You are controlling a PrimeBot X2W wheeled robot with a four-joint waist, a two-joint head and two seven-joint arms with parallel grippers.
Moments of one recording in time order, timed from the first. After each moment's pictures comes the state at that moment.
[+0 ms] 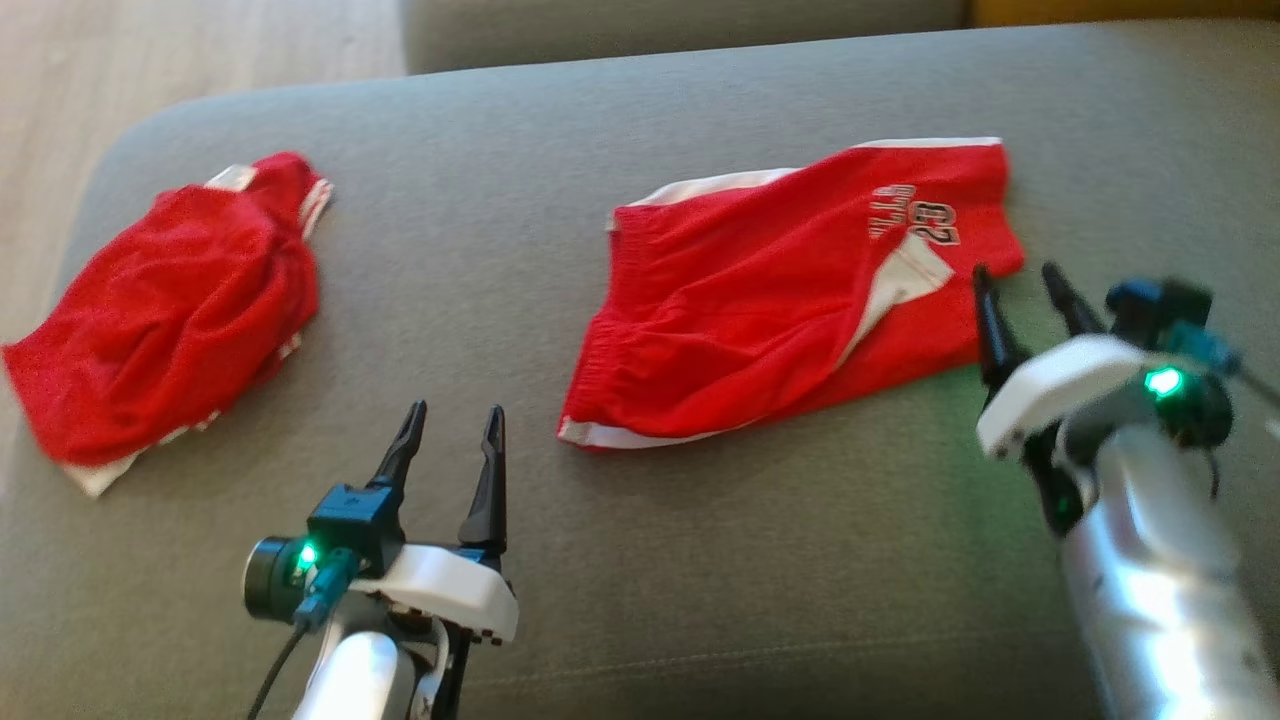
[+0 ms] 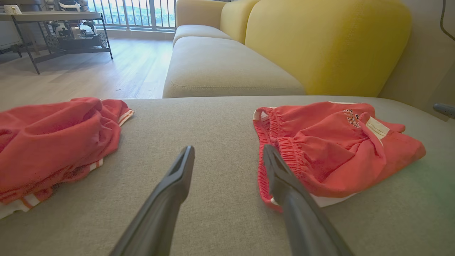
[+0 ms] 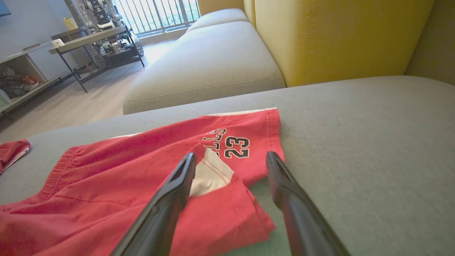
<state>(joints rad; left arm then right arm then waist) -0.10 0.05 -0.32 0.26 -0.18 0.07 -0.26 -0.61 -0.06 -0.19 0.90 0.08 0.13 -0.23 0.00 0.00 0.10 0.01</state>
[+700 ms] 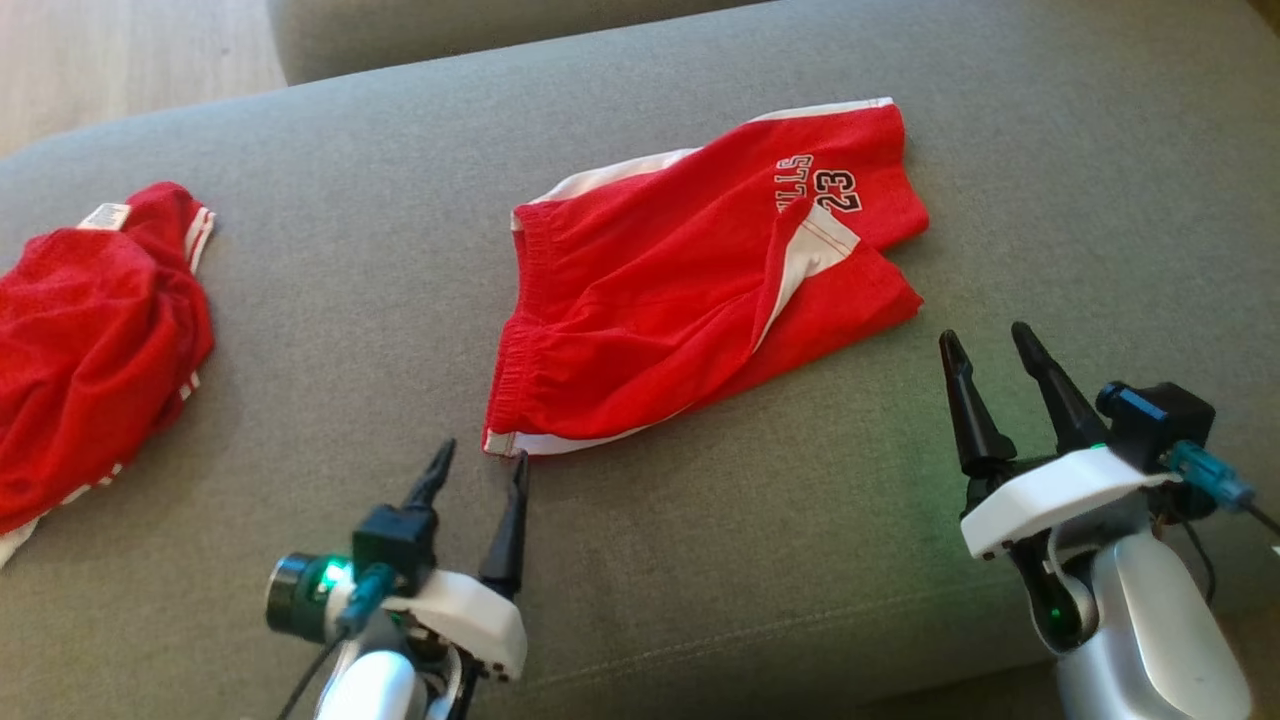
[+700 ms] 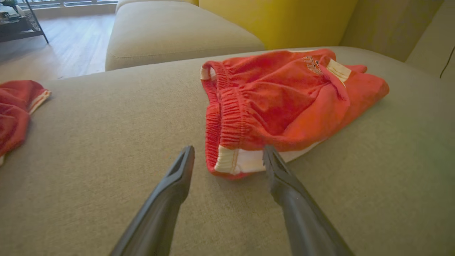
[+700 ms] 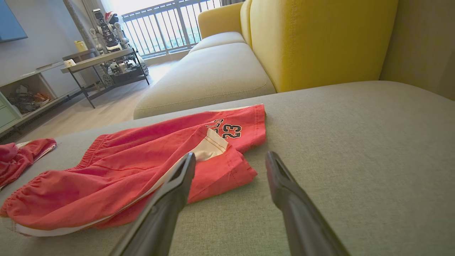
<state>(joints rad) -0.10 0.05 -0.33 0.35 -0.13 0.02 -0.26 -0.23 -0.05 -0.04 0.38 0.22 0.13 -0.19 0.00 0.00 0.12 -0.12</state>
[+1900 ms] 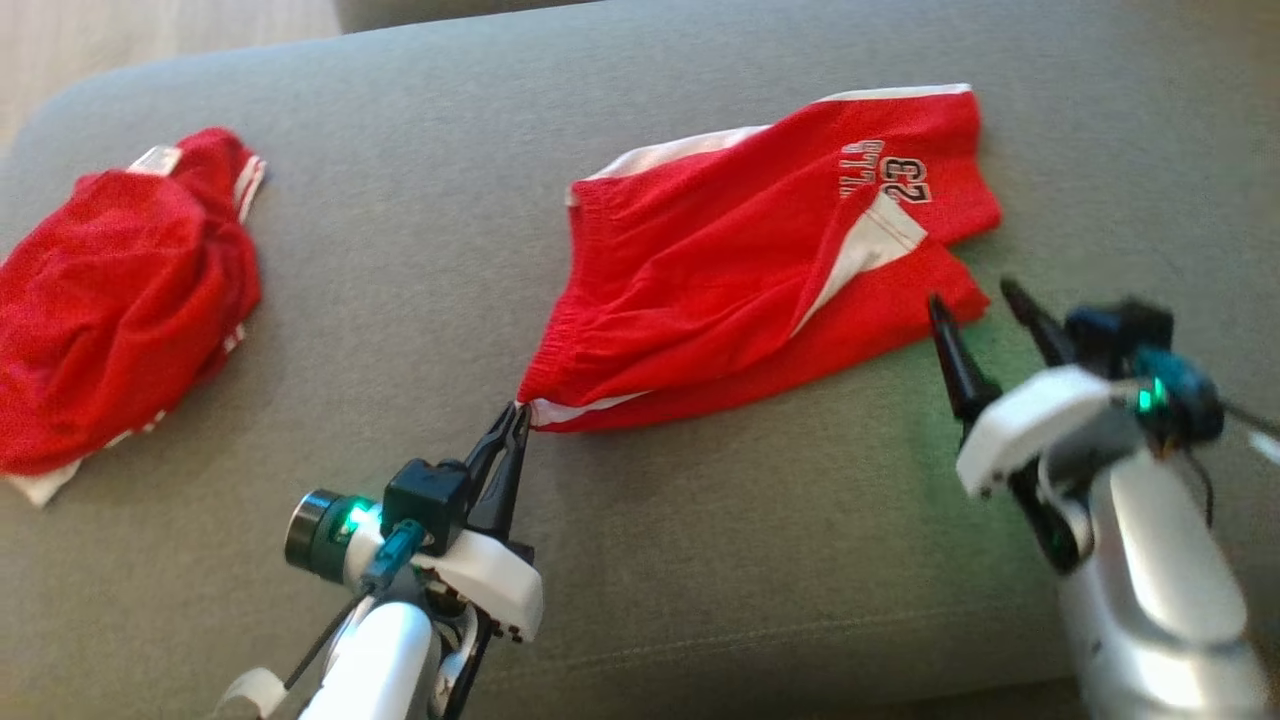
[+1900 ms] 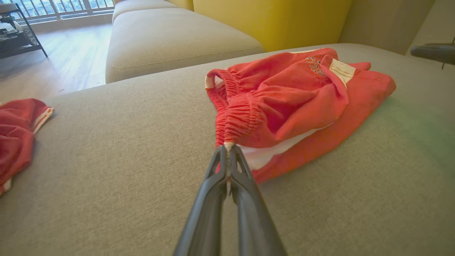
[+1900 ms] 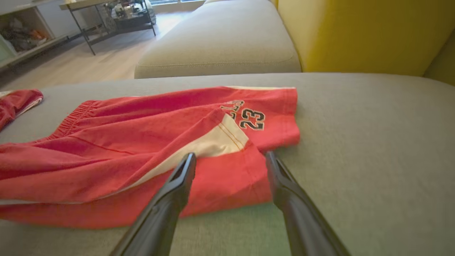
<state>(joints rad) -0.19 0.05 -0.38 0.40 -0.06 -0.03 -0.26 -0.37 -0.06 -0.05 0.44 0.09 0.13 -0.03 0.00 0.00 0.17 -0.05</state>
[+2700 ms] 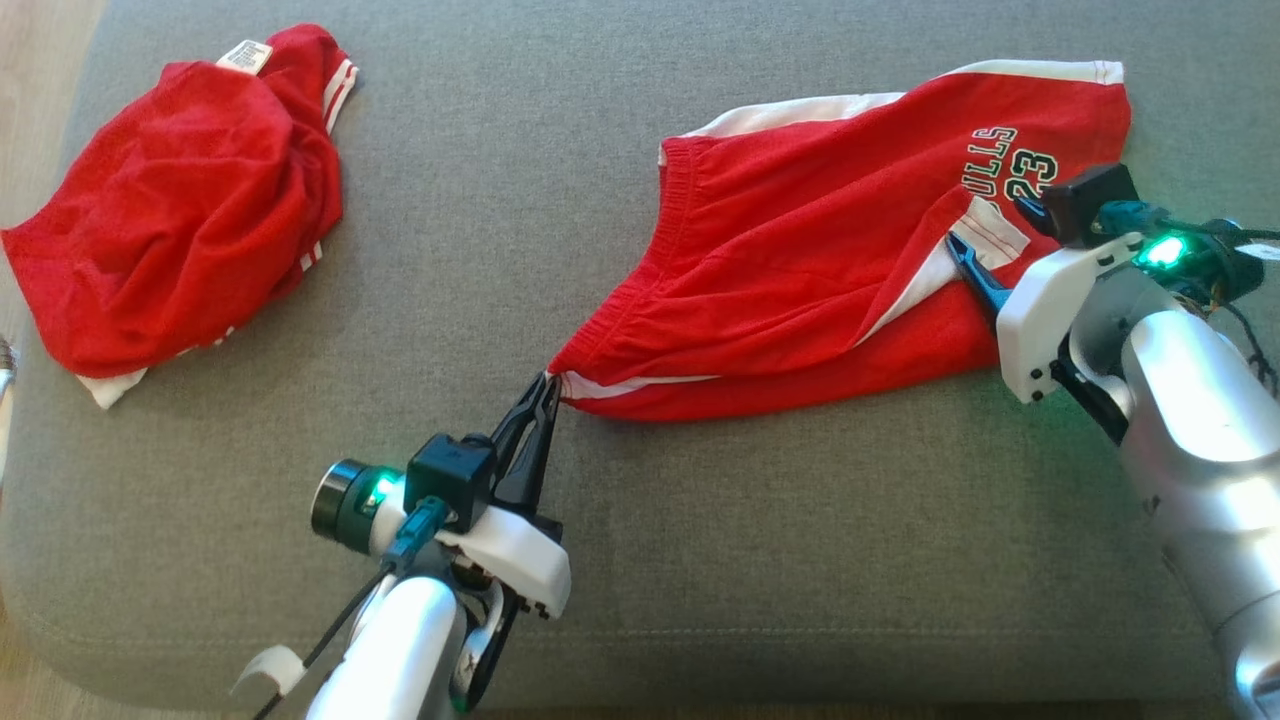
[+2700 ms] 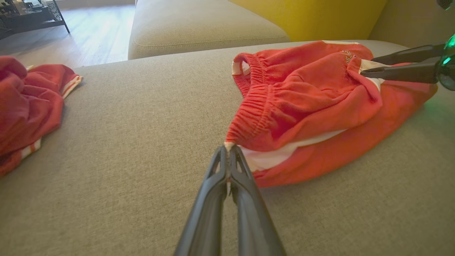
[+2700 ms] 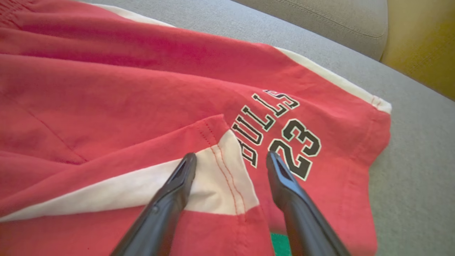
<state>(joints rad) -0.24 0.05 -0.45 0.37 -0.11 0.00 -0.26 -0.77 -0.28 0.32 0.89 0.14 0.13 -0.01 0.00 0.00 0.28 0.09</state>
